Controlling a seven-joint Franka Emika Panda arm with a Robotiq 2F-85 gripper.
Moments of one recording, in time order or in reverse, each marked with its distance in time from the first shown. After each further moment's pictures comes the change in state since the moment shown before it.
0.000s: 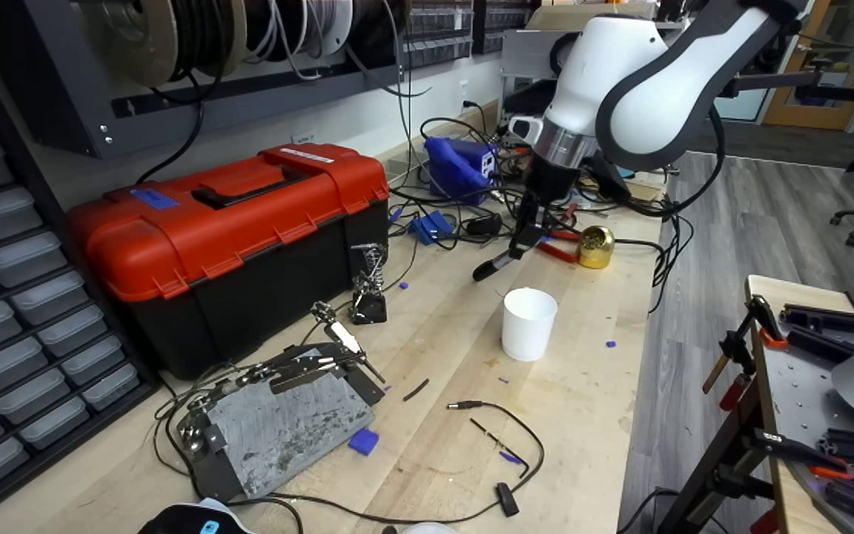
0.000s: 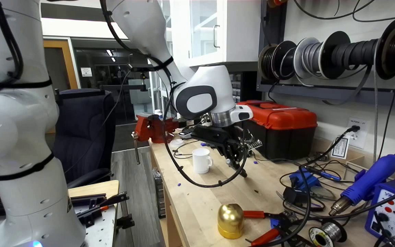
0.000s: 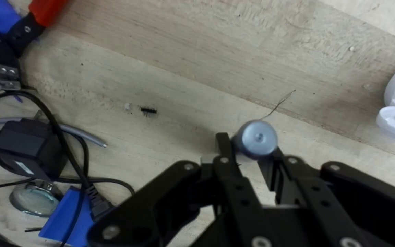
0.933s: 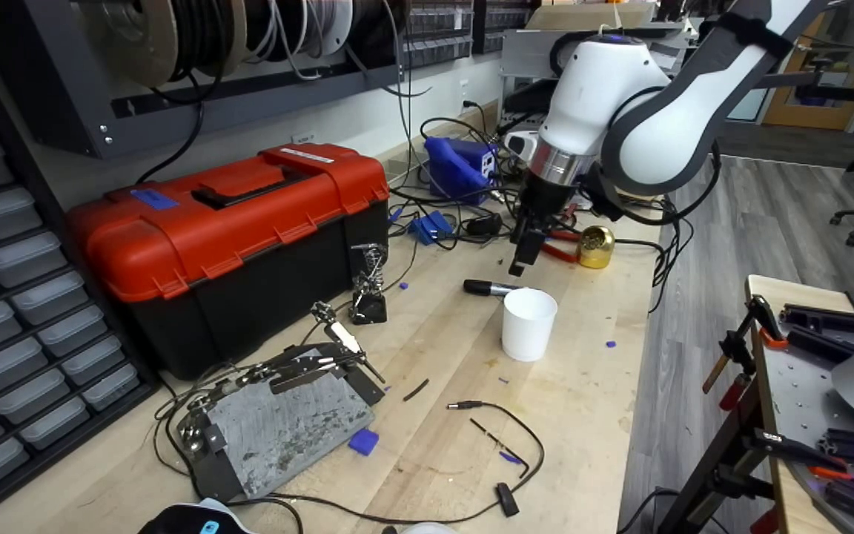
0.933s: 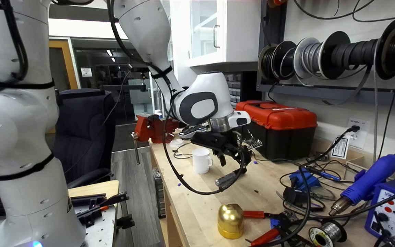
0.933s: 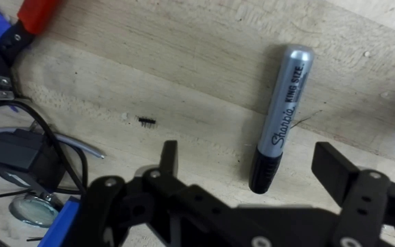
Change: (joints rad) arm 0.000 0.051 -0.008 0.008 -0.185 0.045 0.185
